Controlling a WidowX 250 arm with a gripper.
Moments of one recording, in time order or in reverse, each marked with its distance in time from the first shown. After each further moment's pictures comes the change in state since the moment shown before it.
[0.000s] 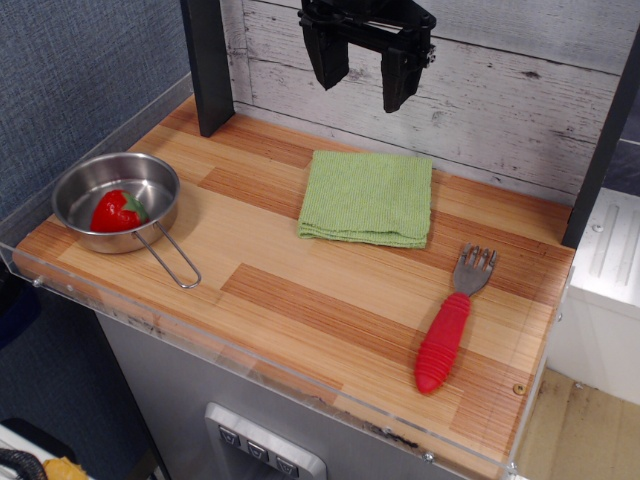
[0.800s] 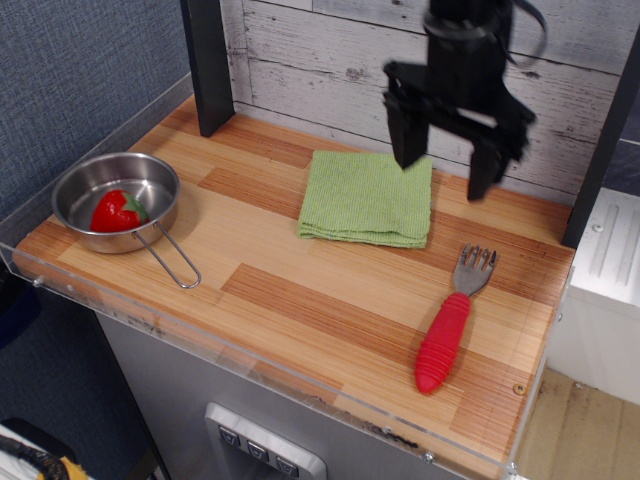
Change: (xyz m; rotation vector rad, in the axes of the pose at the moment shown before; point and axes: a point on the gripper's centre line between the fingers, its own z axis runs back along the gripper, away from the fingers) arm -0.019 -0.085 -0.035 -0.024 0.078 -0.073
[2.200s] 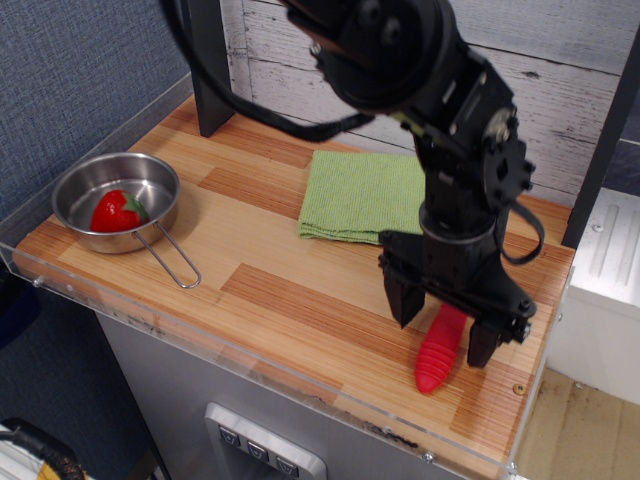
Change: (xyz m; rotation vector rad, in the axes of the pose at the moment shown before) arm -0.063 -0.046 -0.064 -0.029 -0.005 0.038
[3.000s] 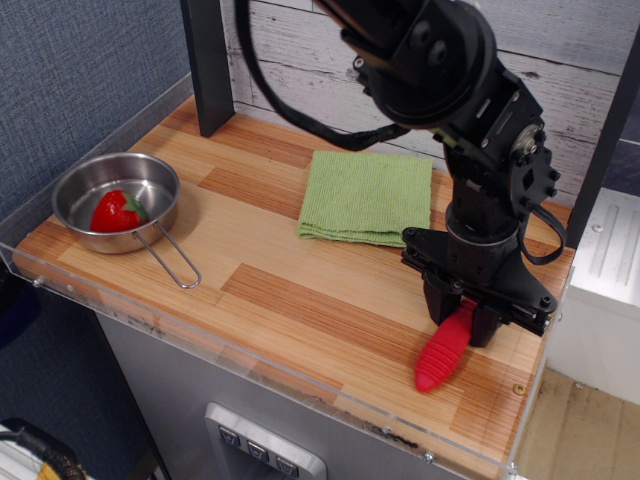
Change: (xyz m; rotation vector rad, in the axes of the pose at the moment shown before) arm 0.013 -0.008 -0.012 0.007 -0.021 0.006
